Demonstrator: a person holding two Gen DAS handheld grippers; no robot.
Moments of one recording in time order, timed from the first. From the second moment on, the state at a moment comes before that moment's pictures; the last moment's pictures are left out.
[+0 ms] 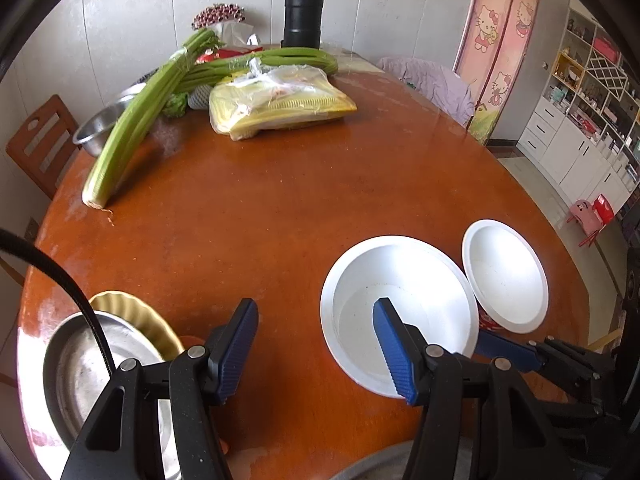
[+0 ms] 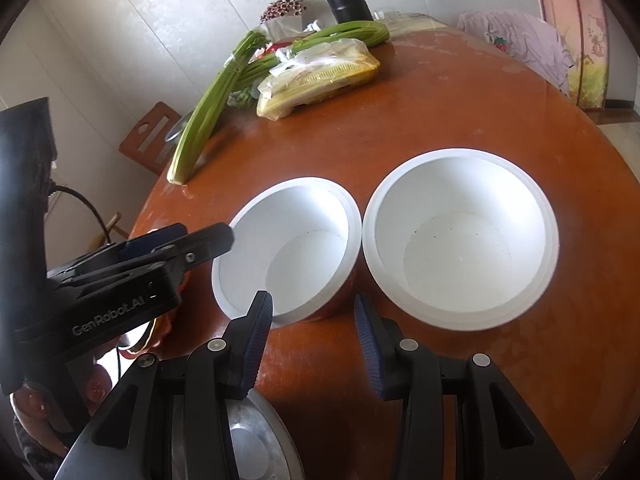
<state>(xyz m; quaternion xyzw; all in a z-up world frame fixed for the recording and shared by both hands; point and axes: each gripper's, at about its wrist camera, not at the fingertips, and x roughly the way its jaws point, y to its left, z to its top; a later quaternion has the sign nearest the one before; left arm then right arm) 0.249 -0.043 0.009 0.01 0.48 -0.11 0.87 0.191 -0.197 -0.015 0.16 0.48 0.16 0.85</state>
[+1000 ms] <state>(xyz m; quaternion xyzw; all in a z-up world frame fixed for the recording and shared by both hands) 0.265 -0.057 -0.017 0.00 0.51 -0.15 0.85 0.208 -0.179 -0.018 0.09 0.47 0.16 0.86</state>
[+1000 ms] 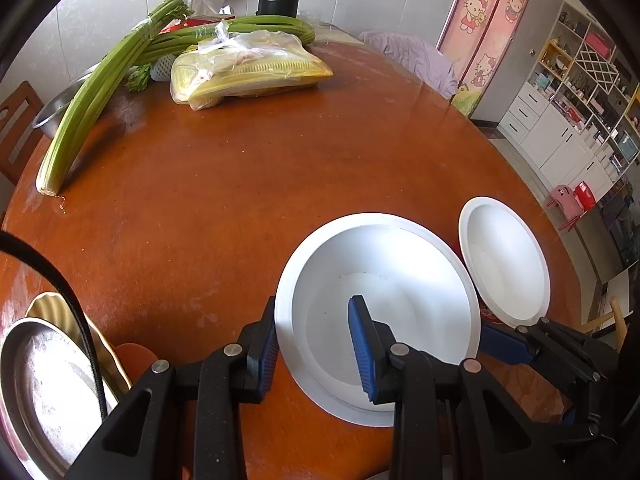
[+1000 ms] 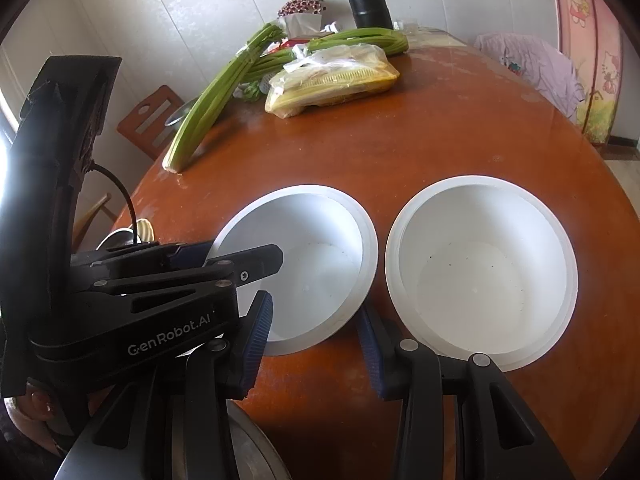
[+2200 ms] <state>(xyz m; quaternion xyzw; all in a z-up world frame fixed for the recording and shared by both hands) 0.180 -0.038 0.050 0.00 0.44 -0.15 0.89 0.136 -0.161 0.040 0.06 0.41 0.19 0.89</state>
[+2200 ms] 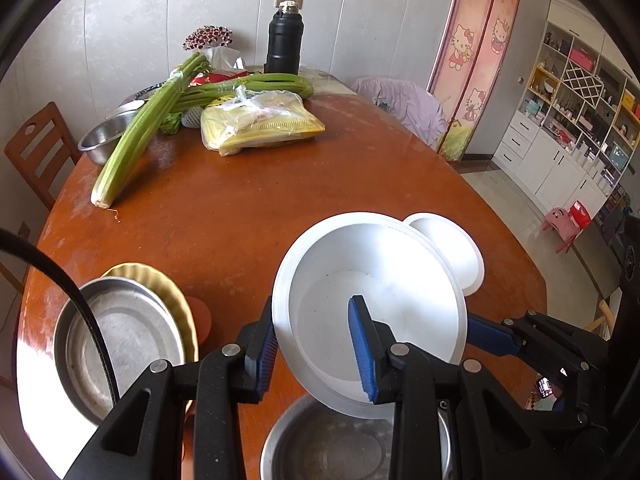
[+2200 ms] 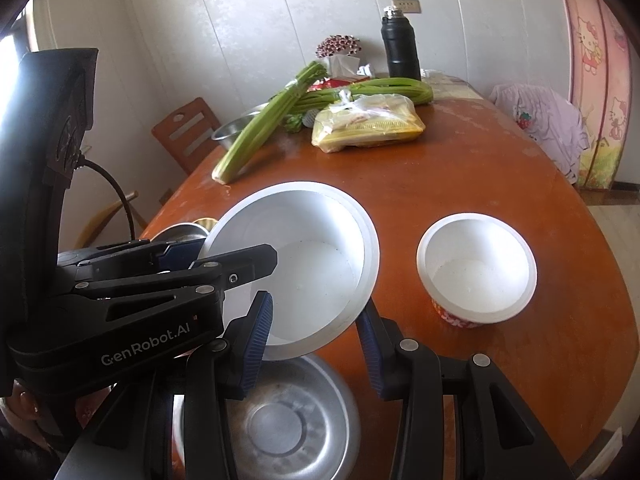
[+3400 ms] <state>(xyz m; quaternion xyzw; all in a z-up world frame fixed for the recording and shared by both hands) 0.086 -0.027 0.065 -0.01 0.41 -0.13 0.90 0.044 -0.153 0.060 0.03 0.39 0.23 0.89</state>
